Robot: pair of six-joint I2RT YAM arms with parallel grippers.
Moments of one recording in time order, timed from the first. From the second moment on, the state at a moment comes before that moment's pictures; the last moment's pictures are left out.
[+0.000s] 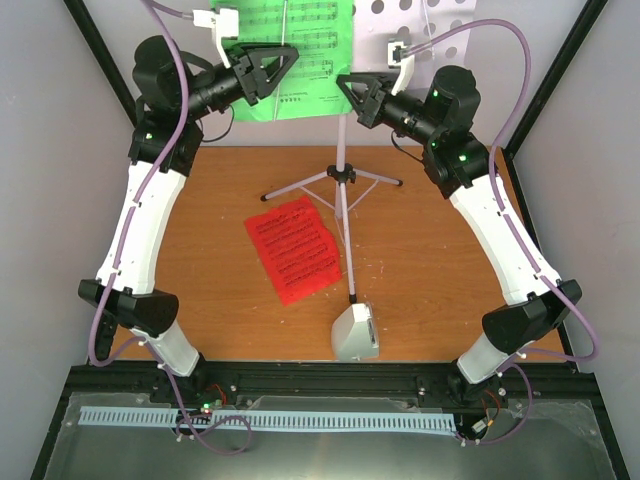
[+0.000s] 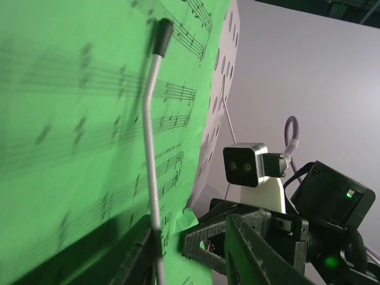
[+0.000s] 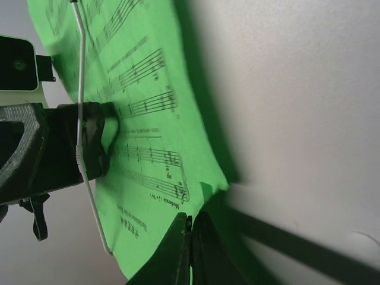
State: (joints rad) left arm -0.31 1.68 2.18 -0.24 0.77 -0.54; right arm 0.45 1.62 1.91 -0.15 -0.55 0.49
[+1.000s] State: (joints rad) left arm -0.31 1.70 2.19 -0.23 0.77 -0.54; right arm 0.45 1.43 1.71 -0.11 -0.34 0.45
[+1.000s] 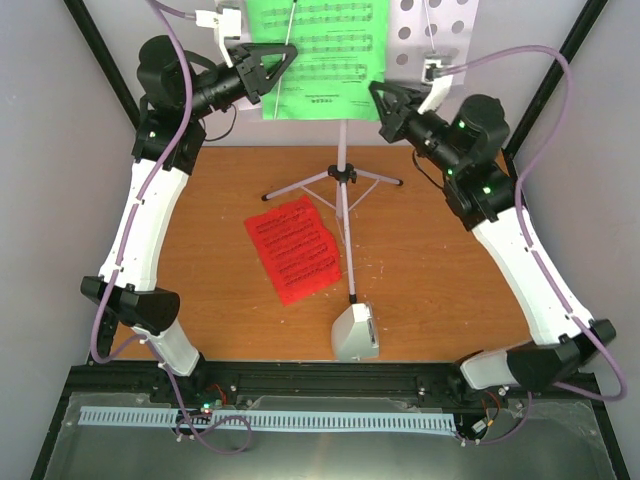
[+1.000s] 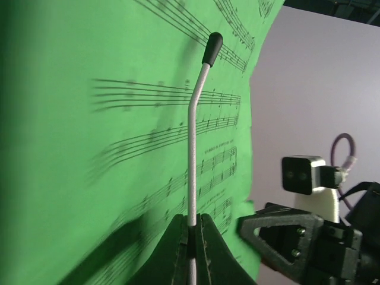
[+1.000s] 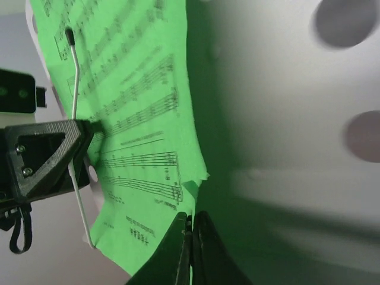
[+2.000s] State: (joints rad) left arm -0.31 1.66 2.12 -0.19 0.77 -0.55; right arm 0.45 0.97 1.40 -0.03 -0.01 0.37
